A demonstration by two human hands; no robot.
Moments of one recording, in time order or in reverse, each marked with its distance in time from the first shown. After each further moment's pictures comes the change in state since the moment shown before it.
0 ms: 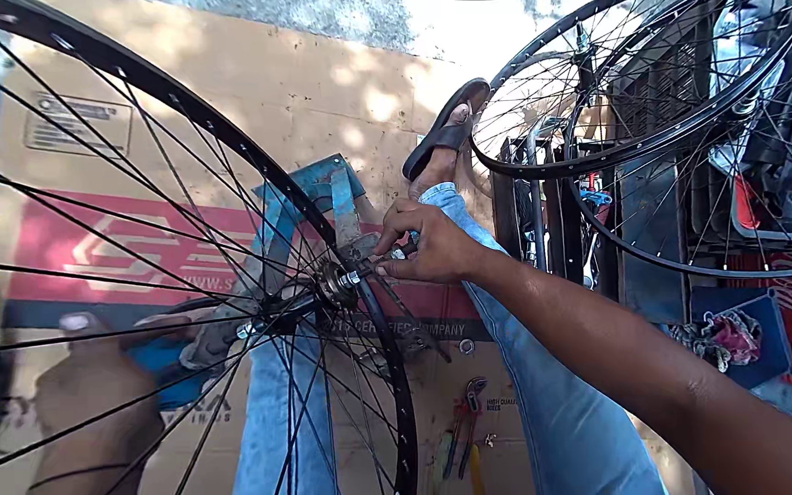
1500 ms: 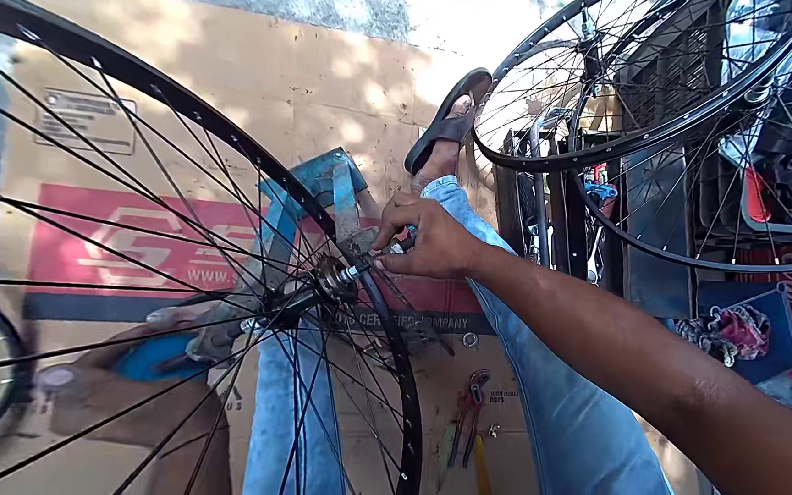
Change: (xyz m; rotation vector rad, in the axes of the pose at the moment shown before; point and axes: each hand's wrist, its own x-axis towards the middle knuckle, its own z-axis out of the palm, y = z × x) left_hand 0.018 -0.065 0.023 -0.491 0.297 0.492; right_hand 0.003 0.000 0.002 -0.020 0.014 -0.001
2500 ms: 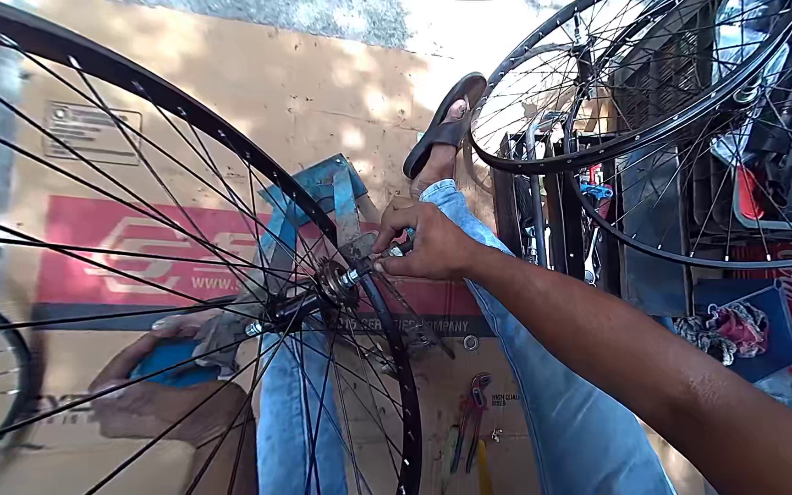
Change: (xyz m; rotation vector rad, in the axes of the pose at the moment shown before) left_hand -0.008 -0.036 -0.005 -0.147 -0.076 0.270; right_hand -0.002 0.000 0.003 0.011 0.007 0.008
